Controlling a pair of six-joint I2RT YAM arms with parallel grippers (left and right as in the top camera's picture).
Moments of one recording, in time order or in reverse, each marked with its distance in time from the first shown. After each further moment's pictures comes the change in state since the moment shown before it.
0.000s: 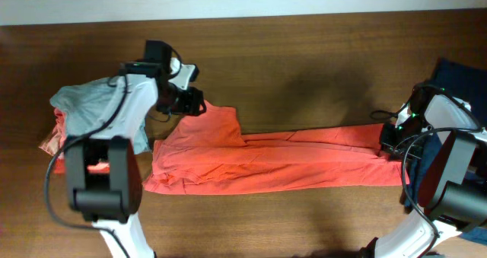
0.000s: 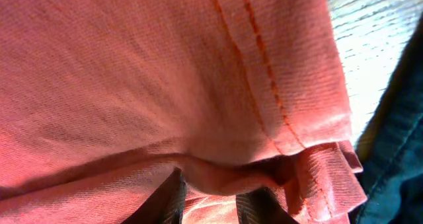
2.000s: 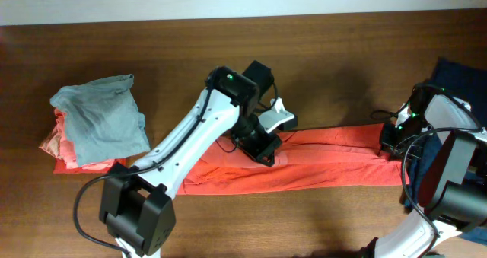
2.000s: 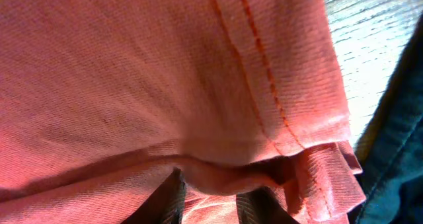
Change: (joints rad) left arm -0.528 -0.105 0.209 -0.554 0.235 0.153; right arm 0.000 0.000 0.000 0.003 0.000 0.000
